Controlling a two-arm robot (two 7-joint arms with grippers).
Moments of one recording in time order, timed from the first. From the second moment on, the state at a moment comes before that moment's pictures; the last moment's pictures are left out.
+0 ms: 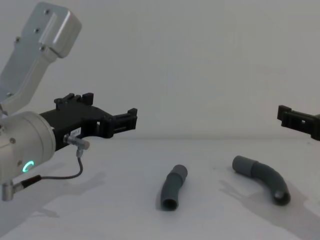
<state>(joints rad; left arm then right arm) -0.24 0.38 0.45 -1.63 -0.20 0.02 -0.01 -0.01 0.34 -0.23 -1.77 0.29 0.03 0.07</state>
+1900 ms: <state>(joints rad) -0.52 0.31 0.57 -1.49 -0.41 0.62 -0.36 -0.01 0.34 -0.23 -1.77 0.29 0.03 0.07</state>
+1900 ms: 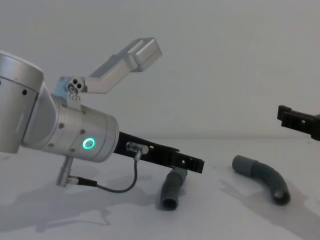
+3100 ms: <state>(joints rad) -0.53 0.26 0.58 -1.47 -0.36 0.72 -0.29 -0.01 0.34 -0.23 -1.77 0.29 0.03 0.07</state>
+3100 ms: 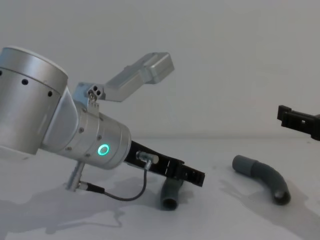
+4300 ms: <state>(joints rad) -0.54 0.26 0.61 -1.46 -0.32 0.75 -0.30 -0.01 0.34 -0.23 -1.77 0.29 0.03 0.07</state>
